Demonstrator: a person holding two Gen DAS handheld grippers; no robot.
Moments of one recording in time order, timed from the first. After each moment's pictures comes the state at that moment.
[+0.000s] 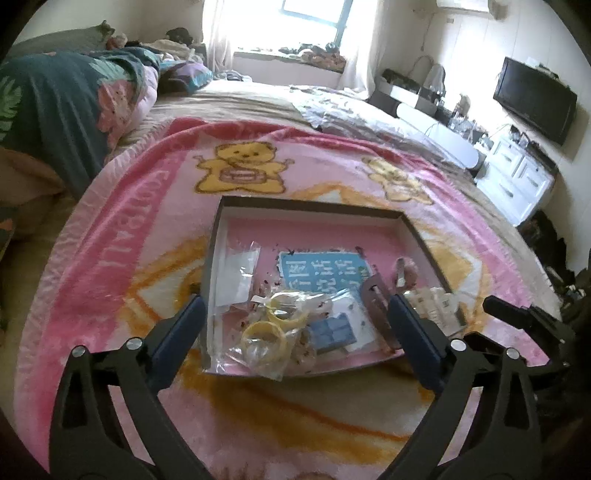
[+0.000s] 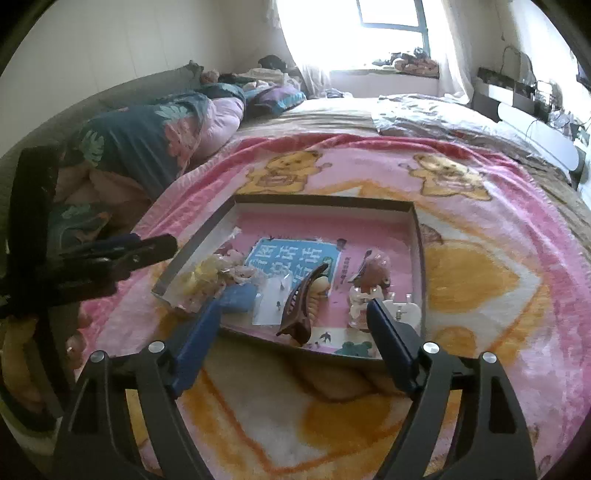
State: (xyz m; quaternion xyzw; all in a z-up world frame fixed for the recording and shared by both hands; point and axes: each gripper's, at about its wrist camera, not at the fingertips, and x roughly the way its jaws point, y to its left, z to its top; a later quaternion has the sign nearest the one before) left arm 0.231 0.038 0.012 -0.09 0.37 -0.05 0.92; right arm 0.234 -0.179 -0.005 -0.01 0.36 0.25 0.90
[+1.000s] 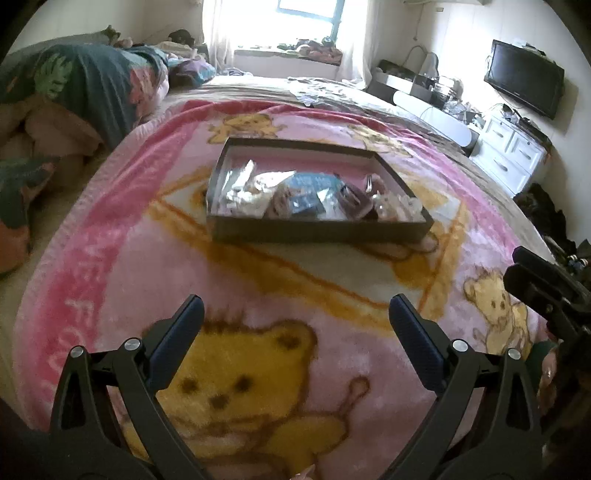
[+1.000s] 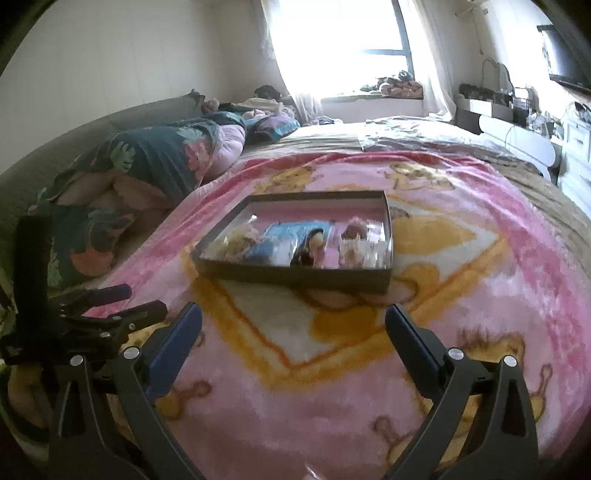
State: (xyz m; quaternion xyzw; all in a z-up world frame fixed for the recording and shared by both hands) left arm 0.095 0.004 -0.023 -0.07 0.38 -0.04 0.92; right arm 0.106 -0.226 -0.012 0.02 0.32 0.24 0.92
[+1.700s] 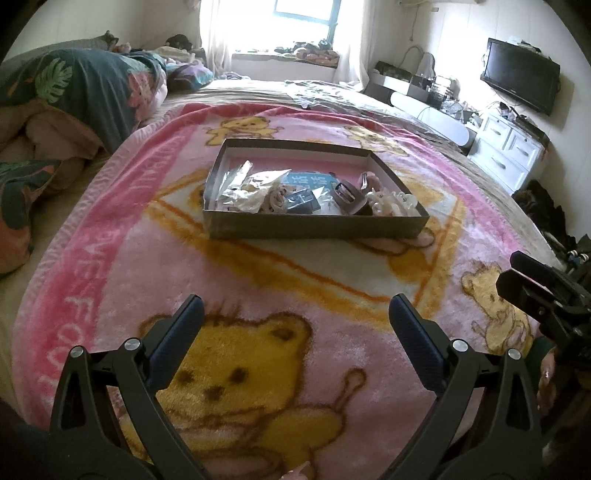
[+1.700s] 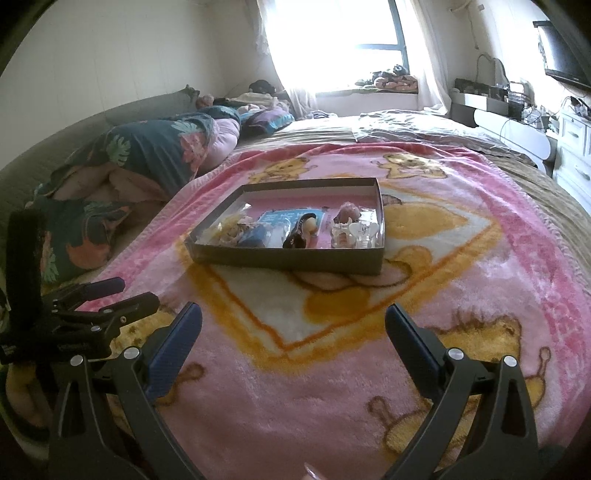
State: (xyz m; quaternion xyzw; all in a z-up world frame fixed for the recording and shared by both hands) left arm 0.085 -0.003 -0.022 -0.06 0.37 -0.04 0.93; right arm 0.100 -0.231 -0.018 0.02 0.32 0.23 0.92
